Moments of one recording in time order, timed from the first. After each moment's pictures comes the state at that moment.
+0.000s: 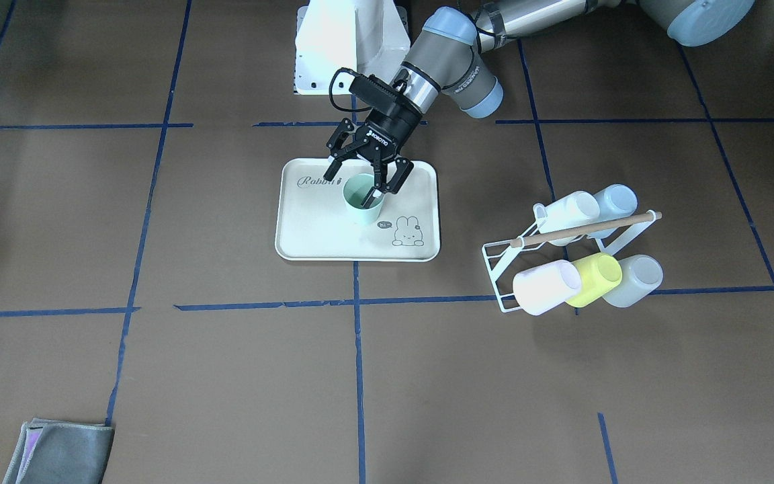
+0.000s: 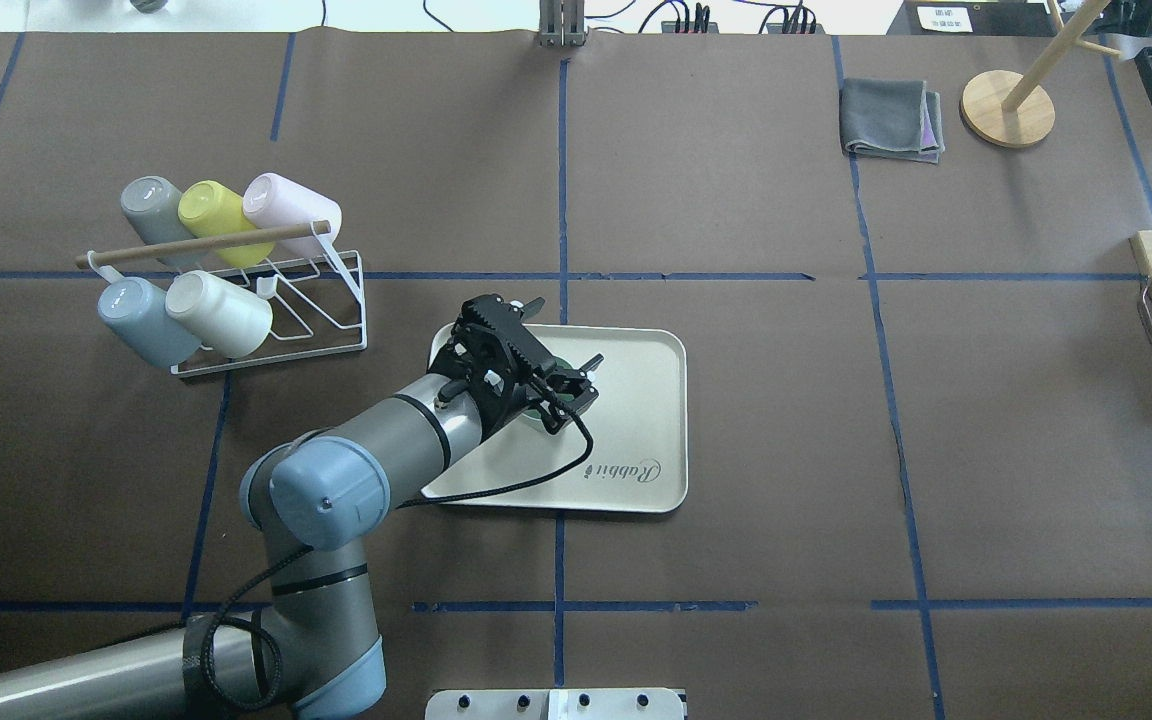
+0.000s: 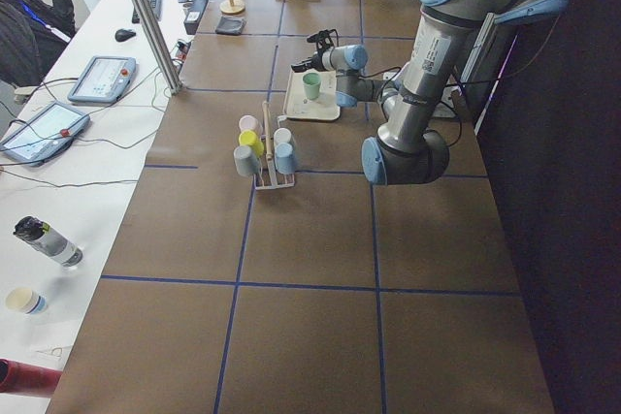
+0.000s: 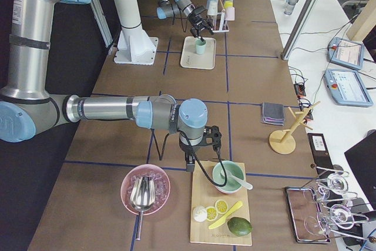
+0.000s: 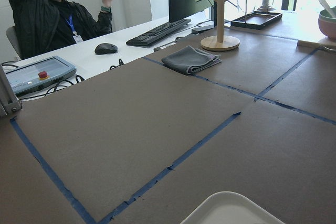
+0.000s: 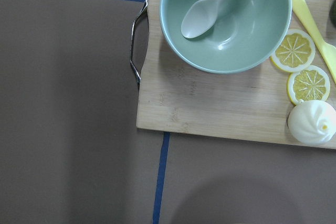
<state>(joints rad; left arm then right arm) -0.37 -2.15 -1.56 -2.57 -1.27 -0.43 1.58 -1.77 1.84 -1.70 2.33 -0.16</state>
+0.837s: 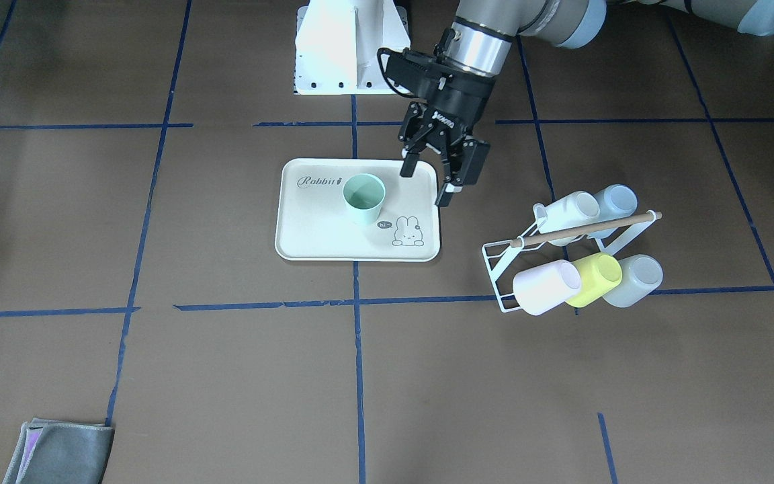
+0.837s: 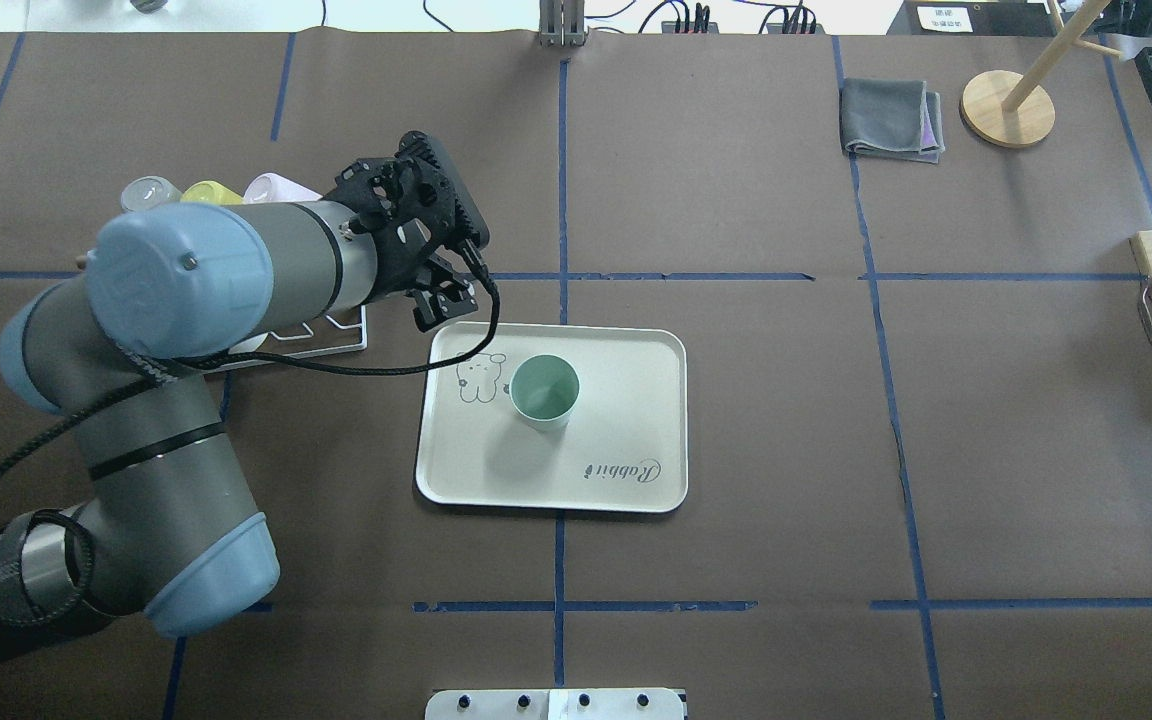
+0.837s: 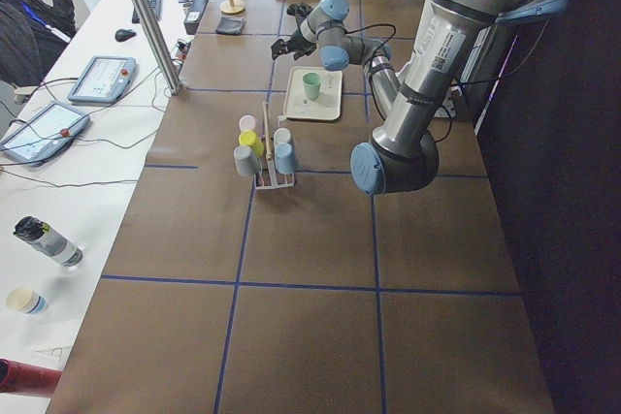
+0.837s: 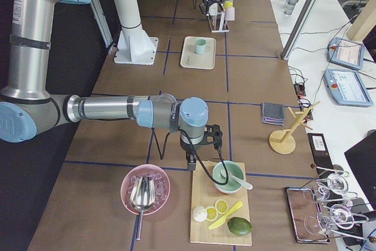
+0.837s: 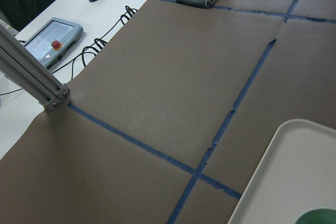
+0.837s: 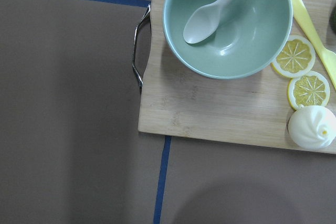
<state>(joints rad) -0.60 -2.11 -1.97 -1.82 -1.52 -0.02 1.58 -1.76 1.84 -1.70 2.33 -0.16</state>
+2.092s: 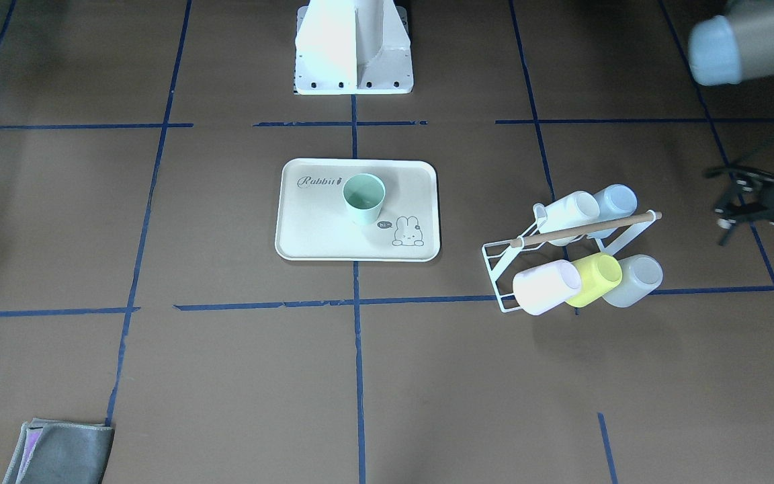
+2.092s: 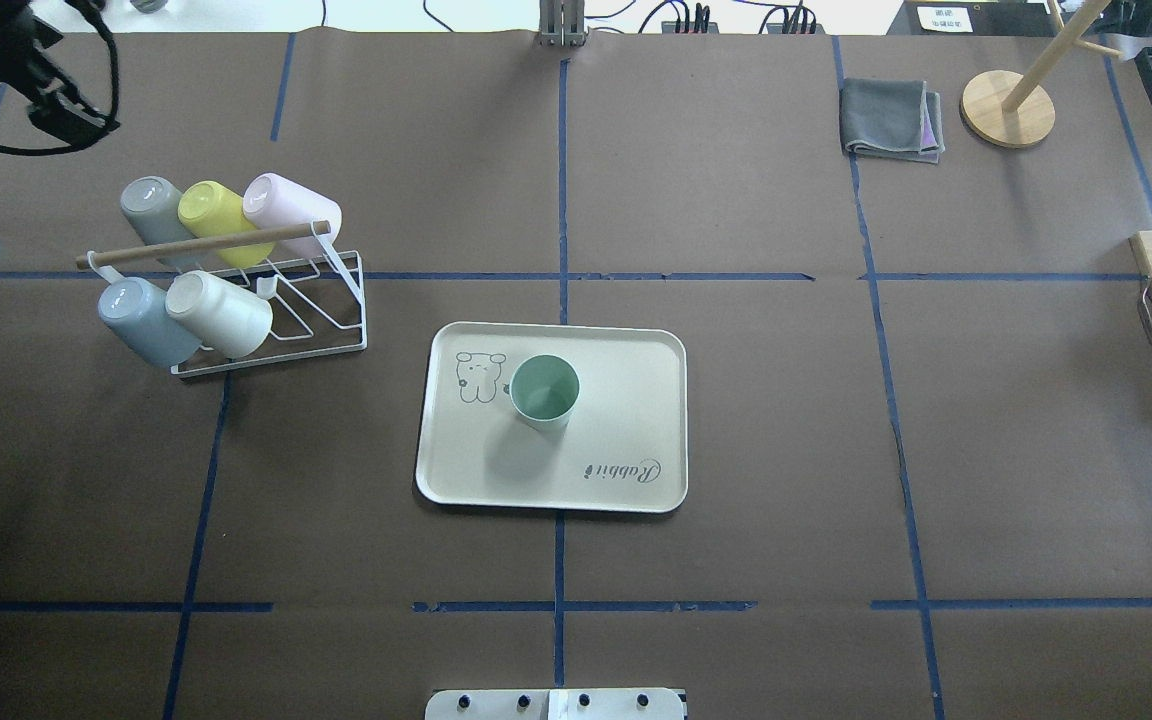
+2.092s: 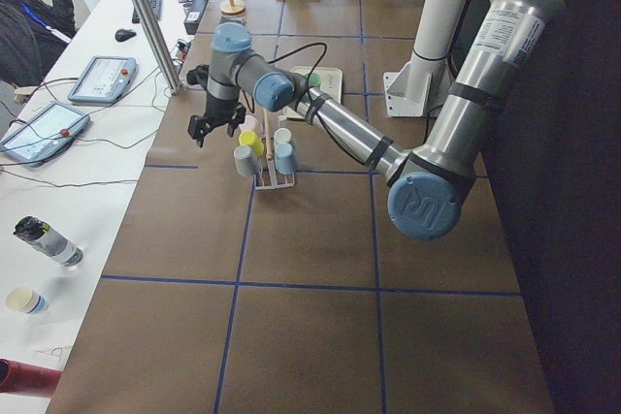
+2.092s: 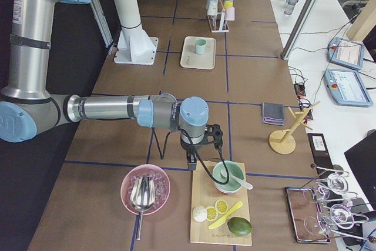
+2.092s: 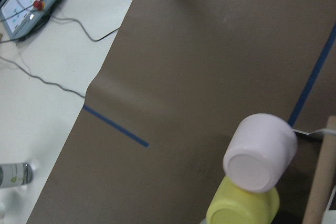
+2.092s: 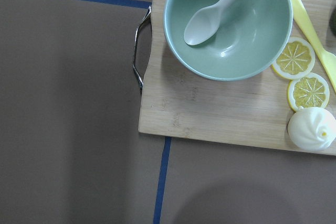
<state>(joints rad) -1.30 -1.93 -1.72 -1.63 -2.13 0.18 1.58 -1.76 1.84 -1.70 2.32 -0.17</state>
